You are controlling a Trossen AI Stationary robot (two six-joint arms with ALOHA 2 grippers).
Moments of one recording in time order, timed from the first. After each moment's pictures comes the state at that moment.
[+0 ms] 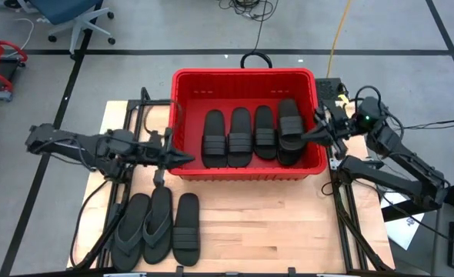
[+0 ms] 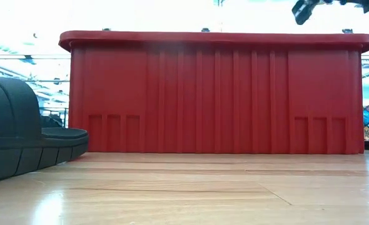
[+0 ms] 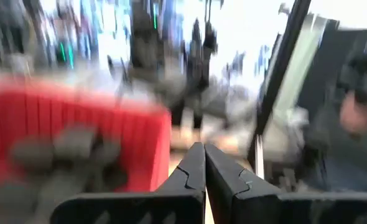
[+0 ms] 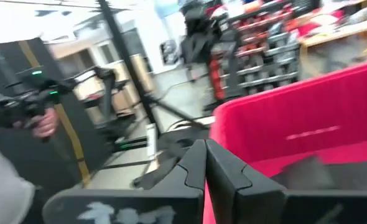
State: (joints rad) left arm -0.20 0.90 0.84 0.06 -0.12 -0.19; right arm -0.69 0.54 0.71 -0.18 -0.96 0.32
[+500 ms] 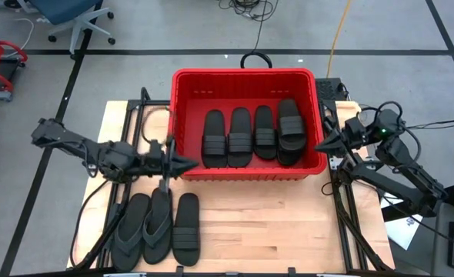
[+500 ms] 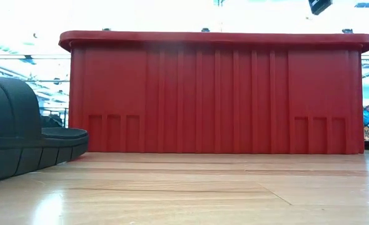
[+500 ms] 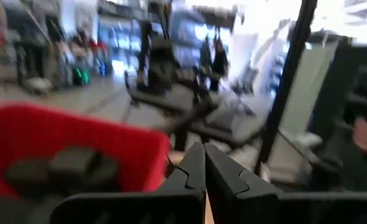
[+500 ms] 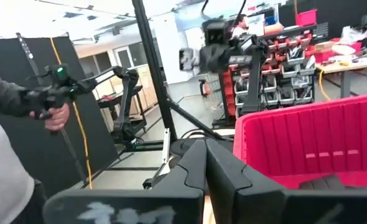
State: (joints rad) left arm -0.36 1.00 0.85 0.24 -0.35 -0.16; right arm -0.69 0.35 0.65 -0.17 -0.98 0.33
